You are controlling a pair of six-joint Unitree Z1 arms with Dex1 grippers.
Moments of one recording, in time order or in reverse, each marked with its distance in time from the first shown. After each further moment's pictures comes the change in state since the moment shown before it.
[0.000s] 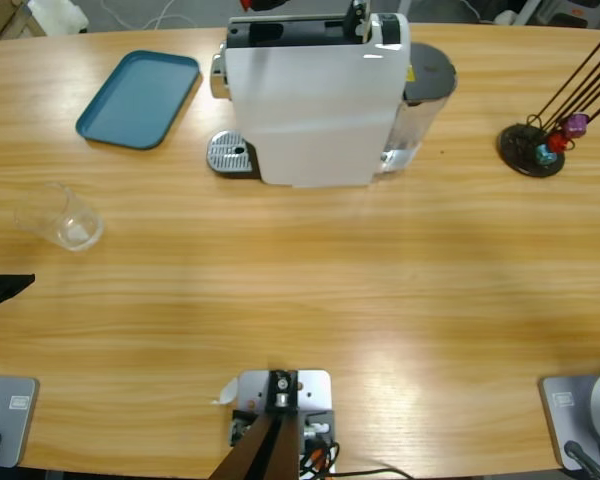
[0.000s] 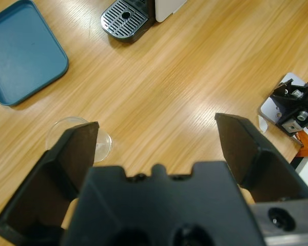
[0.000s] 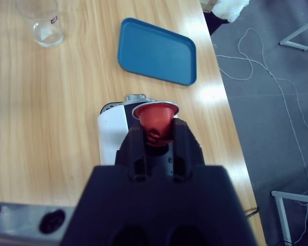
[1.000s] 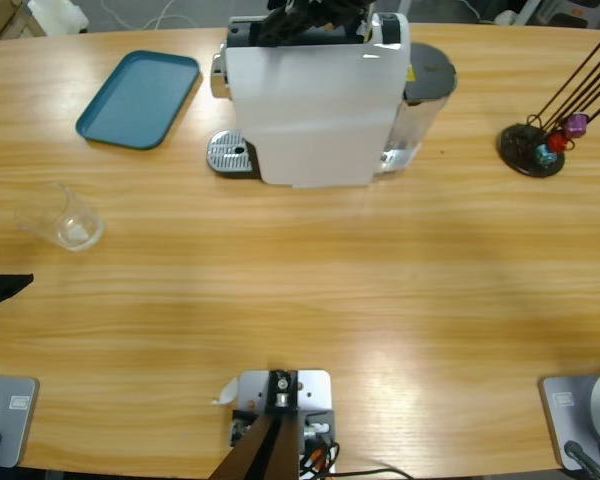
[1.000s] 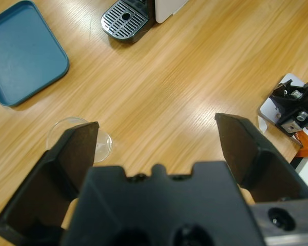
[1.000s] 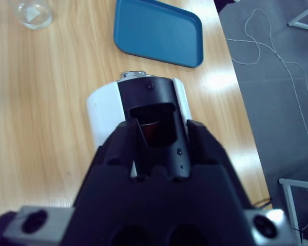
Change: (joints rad) arm 0 0.000 -0.005 0.000 0.000 0.000 0.000; arm 1 -0.008 0.029 0.061 -0.044 -0.035 0.025
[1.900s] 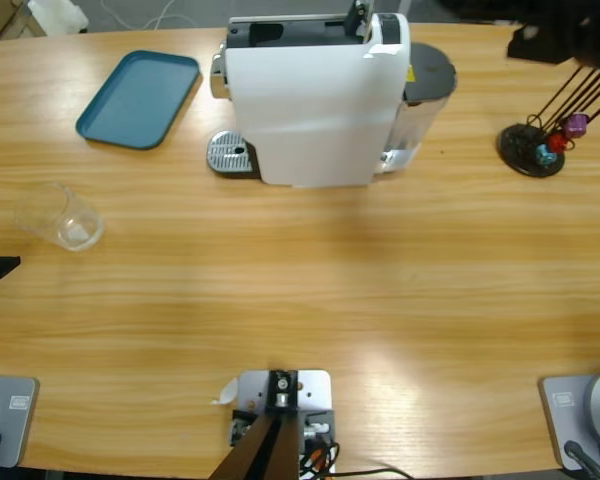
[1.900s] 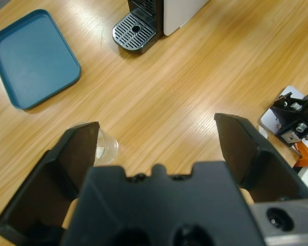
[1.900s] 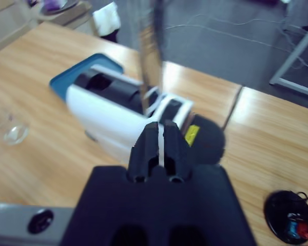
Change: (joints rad) arm 0 0.000 -0.003 -0.044 0.015 0.027 -0.016; arm 1 0.211 -0.547 0.619 -0.343 -0.645 0.882
